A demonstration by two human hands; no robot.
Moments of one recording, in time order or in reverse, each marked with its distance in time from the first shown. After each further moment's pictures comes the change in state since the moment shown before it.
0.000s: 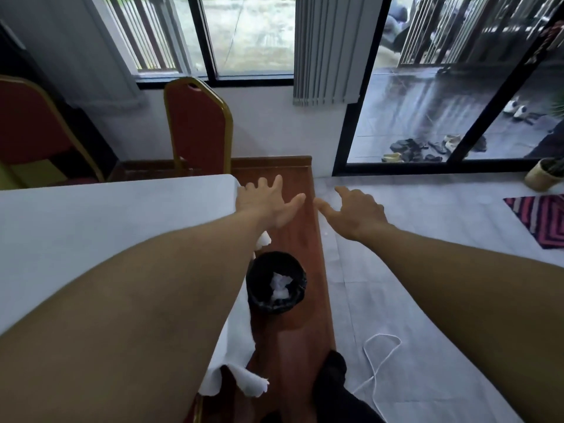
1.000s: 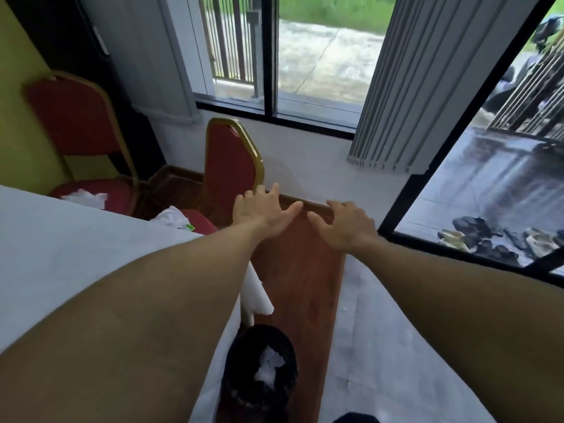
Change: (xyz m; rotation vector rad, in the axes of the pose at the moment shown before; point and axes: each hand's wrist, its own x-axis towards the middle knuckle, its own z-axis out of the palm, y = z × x) left_hand 0.270 -0.026 -0.075 -0.143 0.133 -0.311; right_hand 0.332 -0.063 -0.041 -0.021 -0.054 -0.322
